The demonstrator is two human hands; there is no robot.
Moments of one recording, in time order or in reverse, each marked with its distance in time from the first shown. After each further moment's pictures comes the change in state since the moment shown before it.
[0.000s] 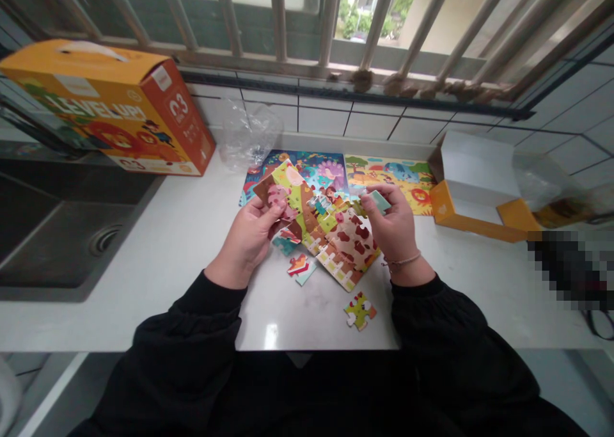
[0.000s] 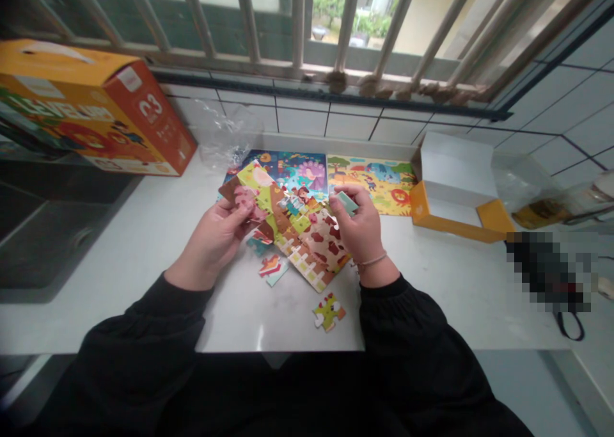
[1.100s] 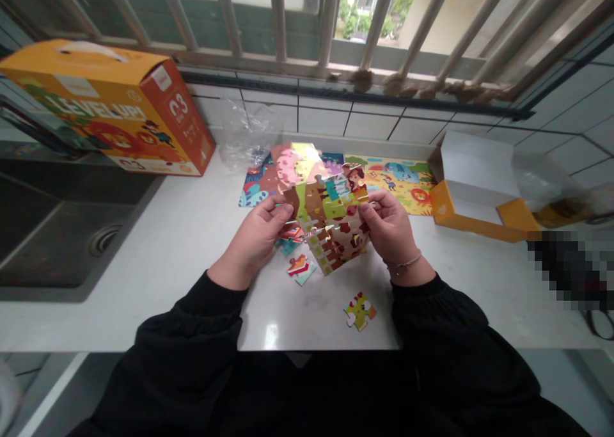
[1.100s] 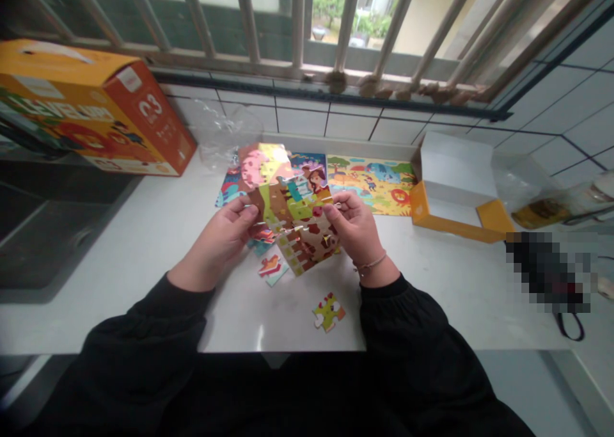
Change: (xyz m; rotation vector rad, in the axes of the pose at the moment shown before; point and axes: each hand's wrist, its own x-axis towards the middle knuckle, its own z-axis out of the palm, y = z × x) left_hand -0.003 -0.007 0.004 -0.032 -0.134 -0.033; right_hand -0.005 -0.004 0.006 0.498 -0.218 0.237
